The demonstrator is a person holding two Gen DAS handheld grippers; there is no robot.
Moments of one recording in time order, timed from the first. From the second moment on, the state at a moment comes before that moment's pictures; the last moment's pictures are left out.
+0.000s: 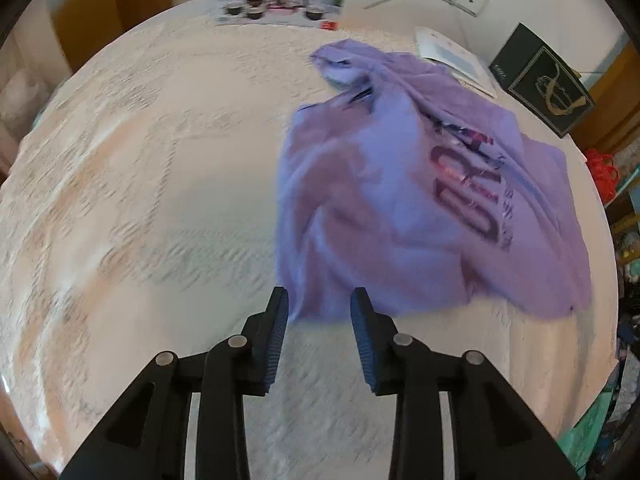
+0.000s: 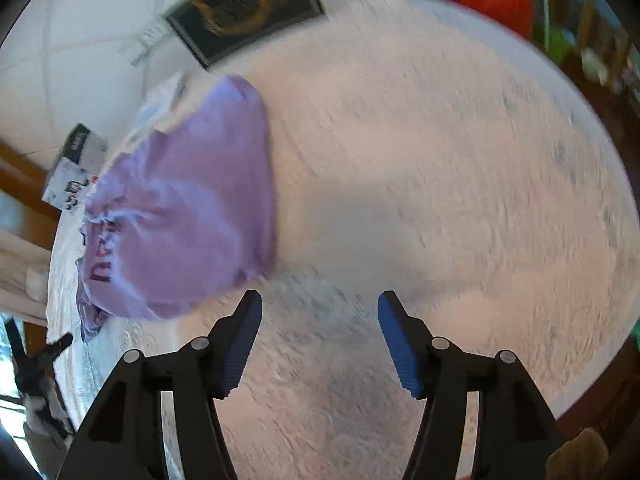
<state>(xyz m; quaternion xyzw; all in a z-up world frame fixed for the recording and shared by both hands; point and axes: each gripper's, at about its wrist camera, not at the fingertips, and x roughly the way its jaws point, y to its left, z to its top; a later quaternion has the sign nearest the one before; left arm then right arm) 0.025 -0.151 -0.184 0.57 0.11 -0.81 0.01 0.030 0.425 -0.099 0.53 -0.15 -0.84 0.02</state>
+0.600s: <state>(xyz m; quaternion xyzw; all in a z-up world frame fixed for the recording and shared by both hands) -0.001 -0.098 -0.216 0.60 0.00 -0.80 0.00 -0.029 0.320 -0.157 0.60 -0.06 -0.79 0.12</state>
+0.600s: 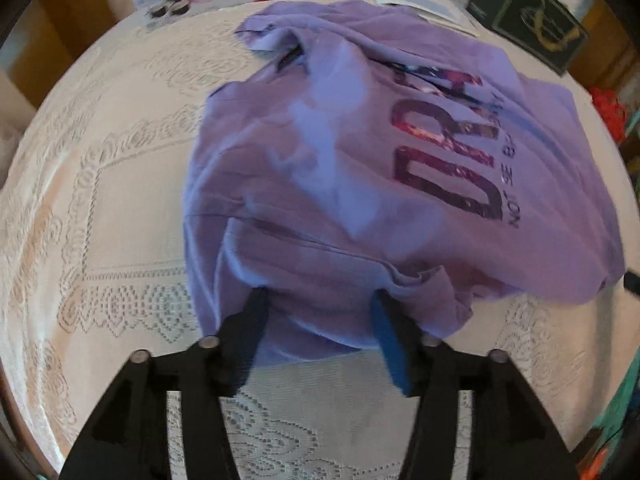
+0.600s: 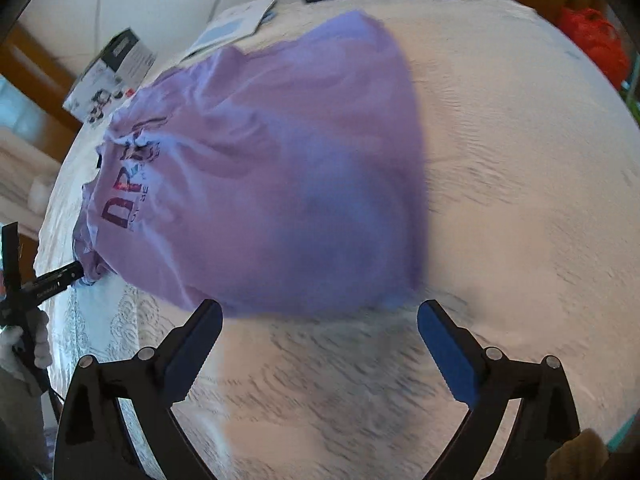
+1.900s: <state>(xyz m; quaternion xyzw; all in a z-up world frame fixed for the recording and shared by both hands) 0.036 -0.131 -0.092 0.46 0.05 -0.89 0.02 -0.080 0.298 -0.144 0.61 0.01 -0.78 0.12</state>
